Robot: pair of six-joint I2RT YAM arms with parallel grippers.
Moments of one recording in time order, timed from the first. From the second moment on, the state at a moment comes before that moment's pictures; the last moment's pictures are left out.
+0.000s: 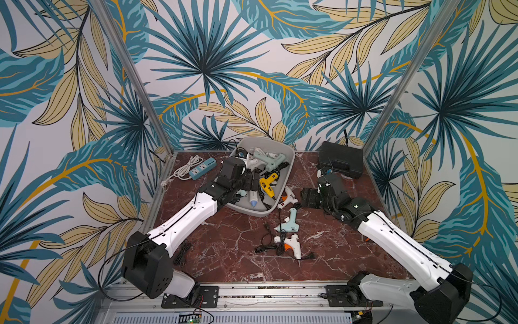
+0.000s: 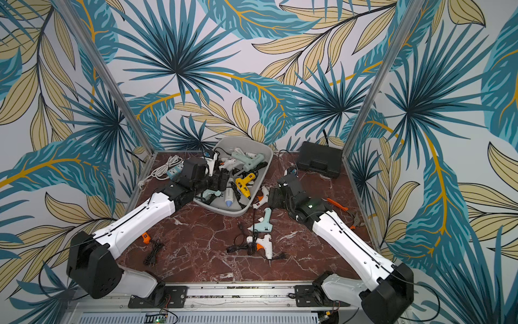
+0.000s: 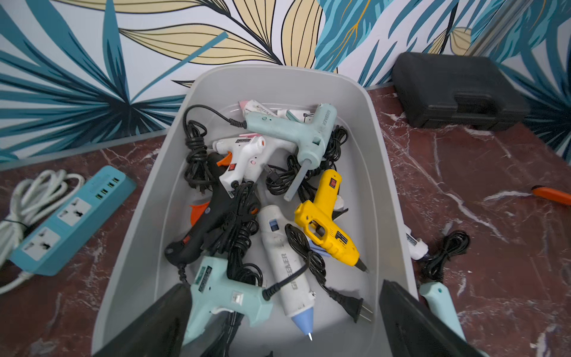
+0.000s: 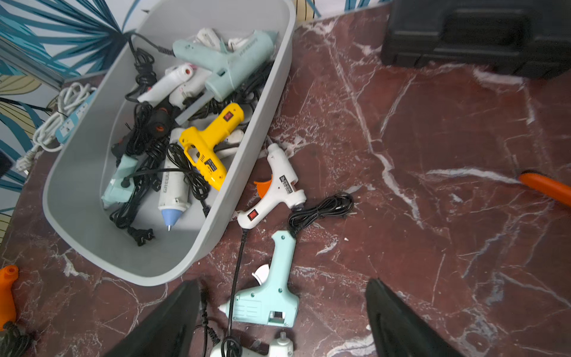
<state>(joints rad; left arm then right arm) -0.49 1.42 1.16 -0.28 -0.12 -0.22 0.54 1.23 1.08 -0.65 0.25 0.57</state>
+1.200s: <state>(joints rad) -0.50 1.25 0.93 -0.16 -0.14 -0.46 0.35 2.00 1.44 -0.52 -0.08 0.27</state>
